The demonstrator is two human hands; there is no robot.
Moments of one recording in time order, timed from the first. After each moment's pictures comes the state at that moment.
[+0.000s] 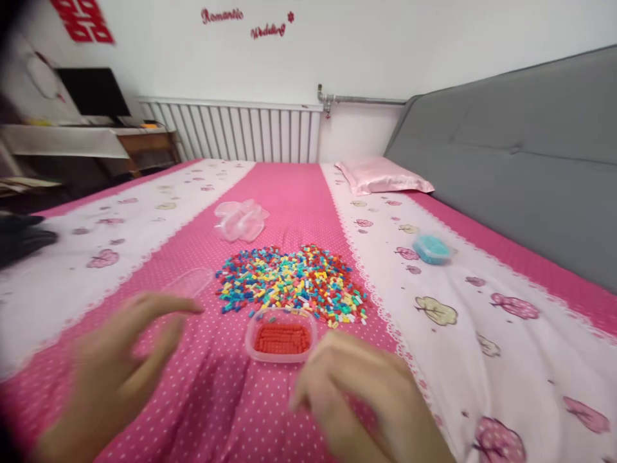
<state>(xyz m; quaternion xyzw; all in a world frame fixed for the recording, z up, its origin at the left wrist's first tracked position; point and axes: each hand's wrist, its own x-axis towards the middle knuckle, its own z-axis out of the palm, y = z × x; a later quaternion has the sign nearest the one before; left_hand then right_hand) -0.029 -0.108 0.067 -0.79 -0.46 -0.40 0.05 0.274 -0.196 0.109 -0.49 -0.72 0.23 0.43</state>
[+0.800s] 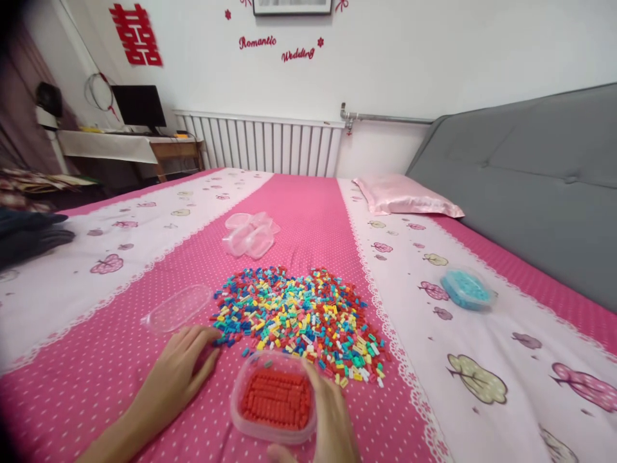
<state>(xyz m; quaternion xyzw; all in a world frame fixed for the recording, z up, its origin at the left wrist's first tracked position) -0.043 -0.052 -0.024 -0.81 -0.49 -0.30 0.05 0.257 -0.131 -0.083 -0.50 -0.69 0.24 0.46</state>
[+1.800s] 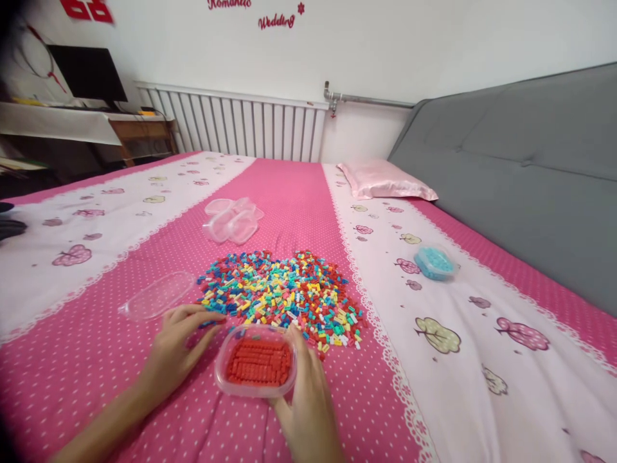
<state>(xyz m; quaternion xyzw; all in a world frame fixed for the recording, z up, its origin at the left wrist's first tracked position) -0.011 -0.046 -0.008 -0.81 -0.44 -0.39 0.01 0.239 -0.132 -0.058 -0.54 -0.66 0.25 0.46</state>
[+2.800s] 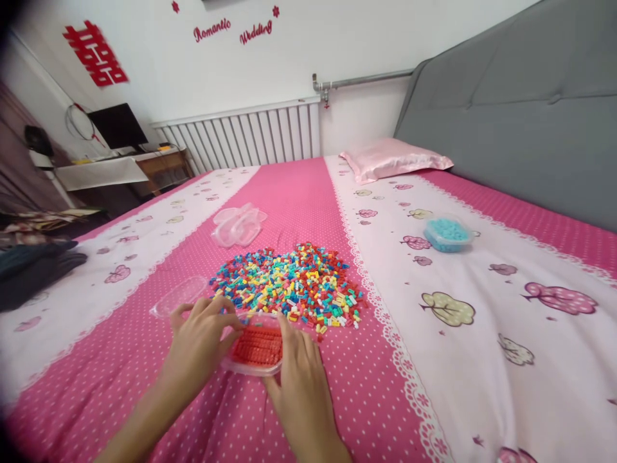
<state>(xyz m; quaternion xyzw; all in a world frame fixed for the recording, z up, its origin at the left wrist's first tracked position) 0.068 -0.084 0.063 -0.79 -0.60 -0.07 0.07 0.233 -0.139 -0.035 -0.55 -0.69 0.19 0.43</state>
